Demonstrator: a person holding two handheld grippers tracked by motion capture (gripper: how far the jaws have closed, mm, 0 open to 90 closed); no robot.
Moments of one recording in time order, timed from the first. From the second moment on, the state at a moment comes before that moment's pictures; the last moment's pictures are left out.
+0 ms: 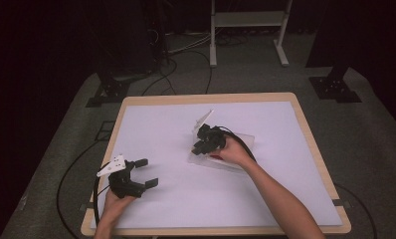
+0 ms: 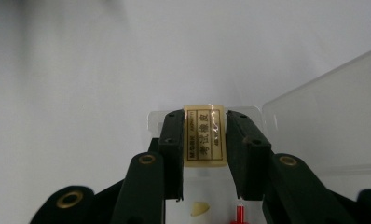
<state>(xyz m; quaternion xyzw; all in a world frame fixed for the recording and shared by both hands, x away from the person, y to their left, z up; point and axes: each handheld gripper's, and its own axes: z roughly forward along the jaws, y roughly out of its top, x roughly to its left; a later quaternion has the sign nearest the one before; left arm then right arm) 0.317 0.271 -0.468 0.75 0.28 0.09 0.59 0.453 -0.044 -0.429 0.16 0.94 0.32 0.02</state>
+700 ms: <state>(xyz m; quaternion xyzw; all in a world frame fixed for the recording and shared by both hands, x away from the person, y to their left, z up) 0.317 0.271 -0.468 0.75 0.28 0.09 0.60 0.456 -0.043 -0.436 0.16 0.94 0.31 0.01</state>
